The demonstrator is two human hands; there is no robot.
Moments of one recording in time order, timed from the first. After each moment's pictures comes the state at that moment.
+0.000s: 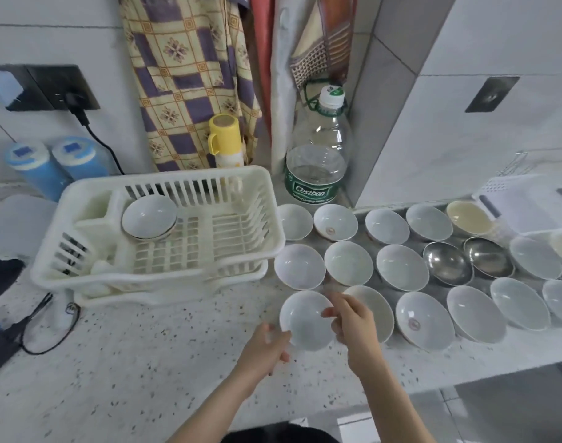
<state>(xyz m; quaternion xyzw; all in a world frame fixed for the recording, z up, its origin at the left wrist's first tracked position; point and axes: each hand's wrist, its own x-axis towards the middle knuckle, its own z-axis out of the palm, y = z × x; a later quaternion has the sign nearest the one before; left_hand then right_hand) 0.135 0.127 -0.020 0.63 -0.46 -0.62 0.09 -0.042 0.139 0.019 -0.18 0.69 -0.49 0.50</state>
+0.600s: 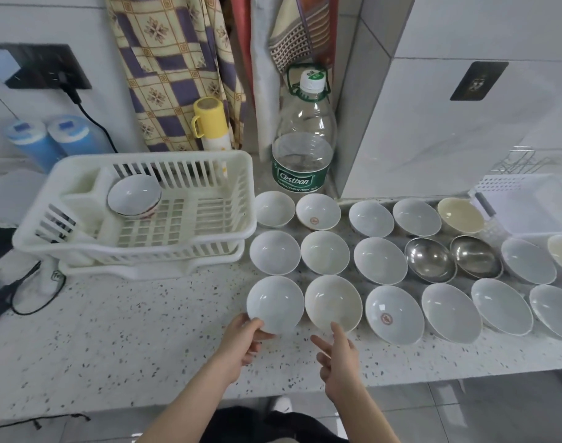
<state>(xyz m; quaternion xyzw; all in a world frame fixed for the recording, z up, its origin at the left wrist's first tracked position) 0.091 0.145 -0.045 0.65 -0.28 -0.67 0.21 -0.086 0.197 -0.028 0.05 0.70 -0.44 0.56</state>
